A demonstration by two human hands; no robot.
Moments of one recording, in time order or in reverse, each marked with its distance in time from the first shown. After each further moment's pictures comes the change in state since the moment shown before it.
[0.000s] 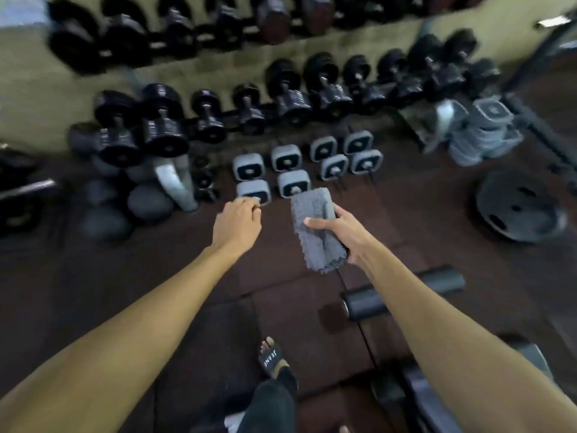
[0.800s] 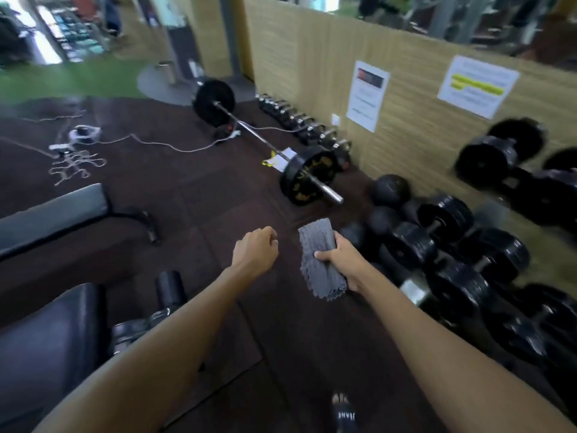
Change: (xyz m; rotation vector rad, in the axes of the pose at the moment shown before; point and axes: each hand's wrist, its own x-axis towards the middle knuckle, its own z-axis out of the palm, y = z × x) left_hand 0.047 -0.487 -0.240 -0.193 0.443 -1.122; right_hand 0.314 -0.085 0.648 -0.764 -1.008 0.009
